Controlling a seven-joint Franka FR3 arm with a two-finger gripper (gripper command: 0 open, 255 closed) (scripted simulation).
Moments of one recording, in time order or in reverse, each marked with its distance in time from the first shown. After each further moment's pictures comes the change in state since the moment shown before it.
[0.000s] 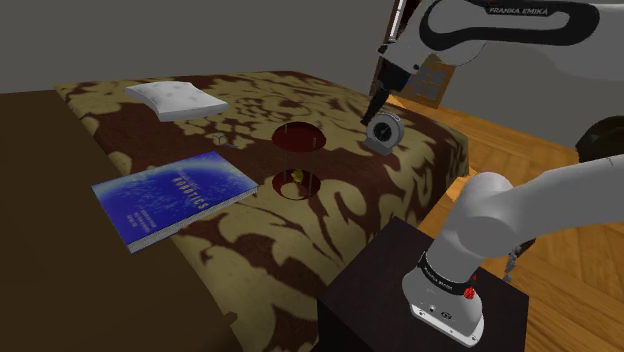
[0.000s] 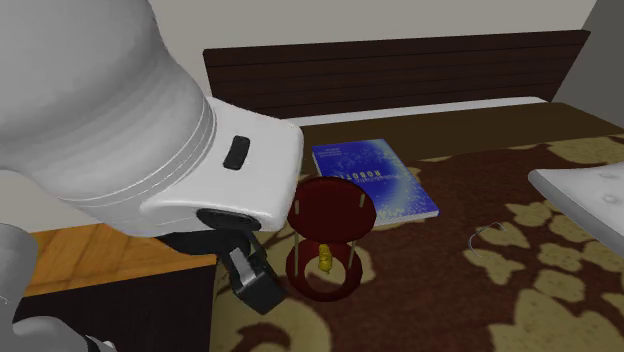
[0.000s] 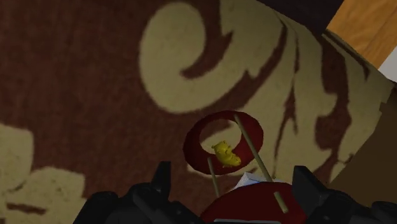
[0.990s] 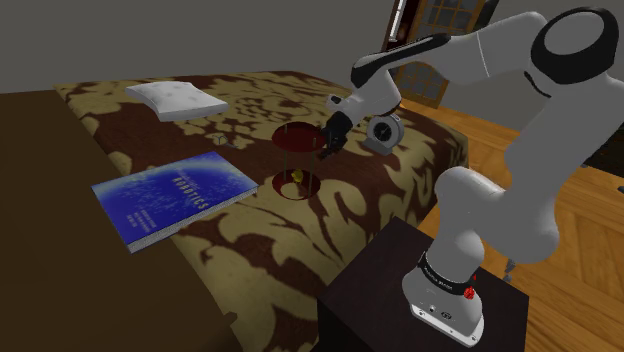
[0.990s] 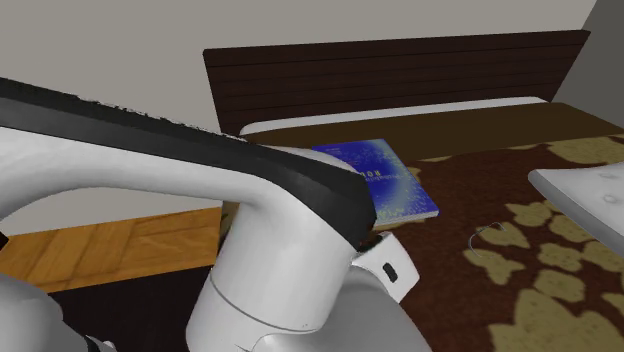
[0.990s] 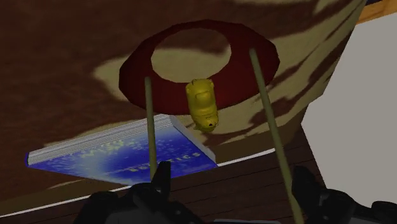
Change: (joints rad) arm 0.957 0.413 -0.998 0.096 0.588 0.191 -1.268
